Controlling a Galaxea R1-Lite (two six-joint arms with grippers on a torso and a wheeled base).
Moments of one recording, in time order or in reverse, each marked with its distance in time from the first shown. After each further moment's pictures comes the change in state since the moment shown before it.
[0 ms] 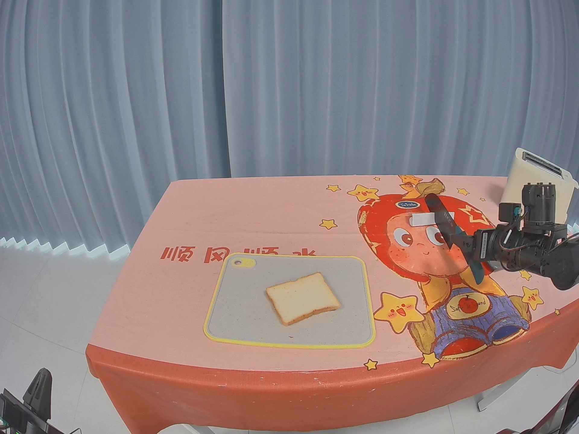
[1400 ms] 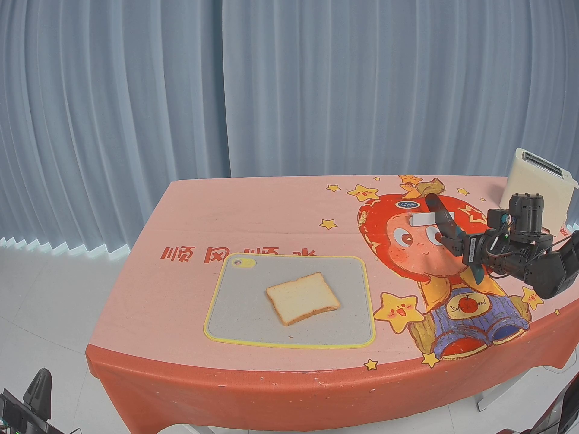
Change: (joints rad) left arm 0.000 0.000 0.000 0.000 0.000 0.000; right arm 0.006 0.128 0.030 -0.201 -0.013 -0.023
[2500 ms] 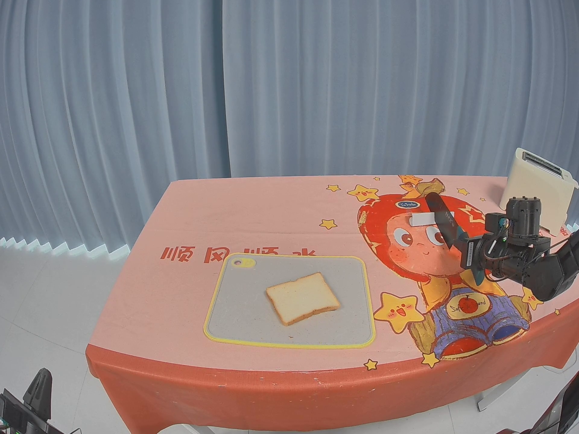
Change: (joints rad) left arm -0.001 0.000 0.000 0.000 0.000 0.000; right arm 0.006 0.014 0.011 -0.005 -0.002 0.000
